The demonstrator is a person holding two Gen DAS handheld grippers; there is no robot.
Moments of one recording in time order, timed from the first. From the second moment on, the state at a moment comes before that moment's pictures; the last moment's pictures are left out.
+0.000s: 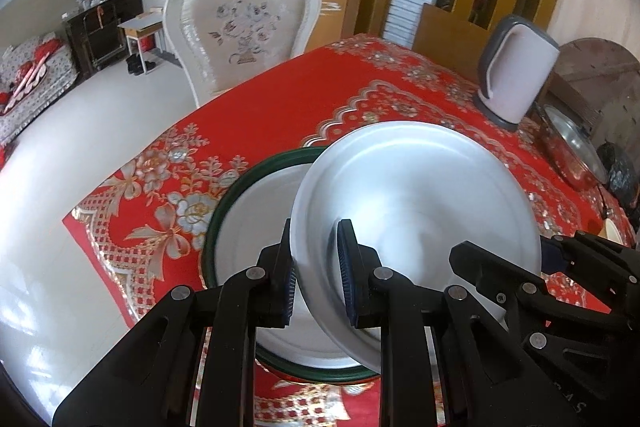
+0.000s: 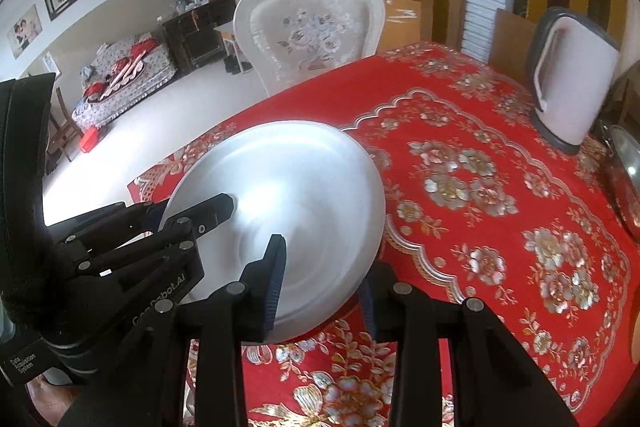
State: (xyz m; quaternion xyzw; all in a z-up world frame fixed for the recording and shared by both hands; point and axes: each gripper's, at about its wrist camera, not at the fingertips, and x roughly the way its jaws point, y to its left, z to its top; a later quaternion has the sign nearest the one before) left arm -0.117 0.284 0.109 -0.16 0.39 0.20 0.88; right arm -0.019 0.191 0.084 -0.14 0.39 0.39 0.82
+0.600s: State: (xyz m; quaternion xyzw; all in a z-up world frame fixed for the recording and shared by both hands) left arm -0.120 0.312 0.075 -0.17 0.42 0.22 0.86; right arm -0.023 0.229 0.053 -0.17 0.43 0.40 0.79
